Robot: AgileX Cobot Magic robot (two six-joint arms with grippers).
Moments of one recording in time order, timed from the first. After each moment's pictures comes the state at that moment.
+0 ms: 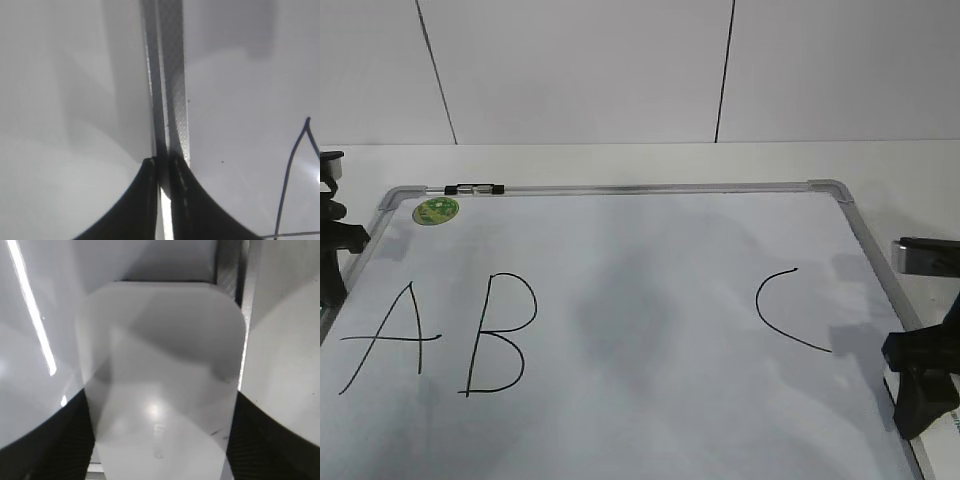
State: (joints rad) left arm 0.03 1.93 -1.22 -0.16 0.88 0.17; right arm 0.14 1.57 -0.83 0.14 1.04 0.09
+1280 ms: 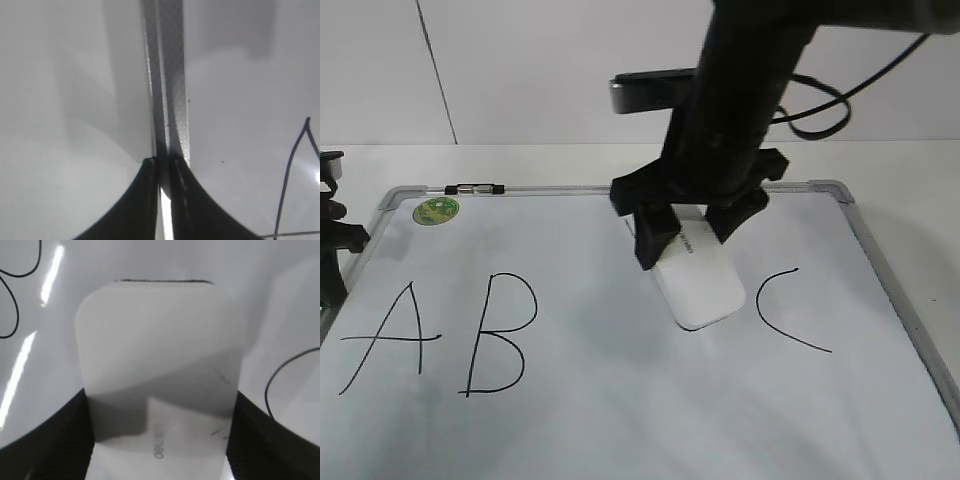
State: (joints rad) left arm 0.03 1.93 -1.22 -0.16 0.88 0.17; right arm 0.59 1.92 -1.66 0.12 1.22 0.09
